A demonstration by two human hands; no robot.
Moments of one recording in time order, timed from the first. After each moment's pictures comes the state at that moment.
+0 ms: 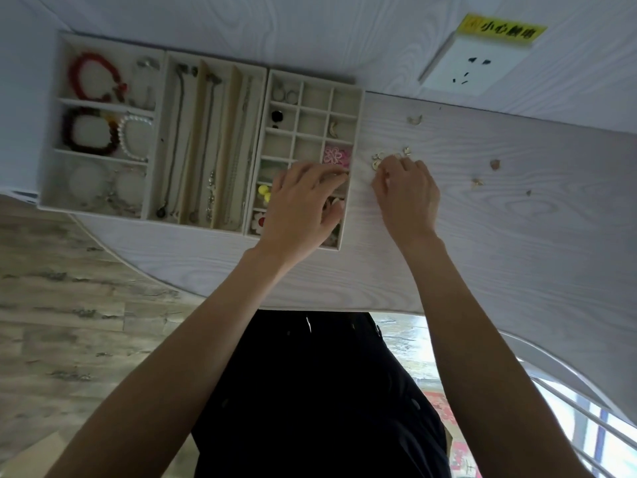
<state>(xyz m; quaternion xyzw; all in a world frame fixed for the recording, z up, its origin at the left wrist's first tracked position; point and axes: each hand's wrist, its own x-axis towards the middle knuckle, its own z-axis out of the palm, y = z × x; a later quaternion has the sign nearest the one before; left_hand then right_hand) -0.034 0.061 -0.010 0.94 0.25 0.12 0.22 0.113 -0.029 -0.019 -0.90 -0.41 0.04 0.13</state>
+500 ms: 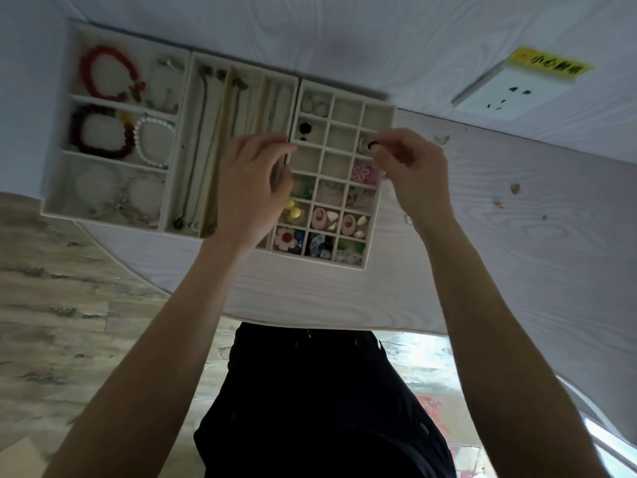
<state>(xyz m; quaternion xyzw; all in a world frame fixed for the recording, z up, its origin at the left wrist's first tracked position) -0.071 0.143 -0.014 0.88 0.37 0.19 0.25 0.108 0.031 0.022 -0.81 -0.28 0.28 0.44</state>
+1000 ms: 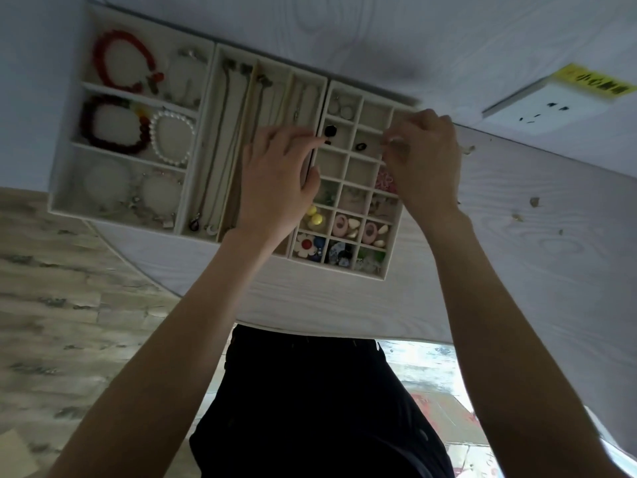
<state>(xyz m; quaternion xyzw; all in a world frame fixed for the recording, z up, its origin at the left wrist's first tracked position) -0.066 0.157 -0.024 0.89 0.35 0.16 0.24 0.106 0.068 0.003 -0.87 -0.45 0.05 0.17</state>
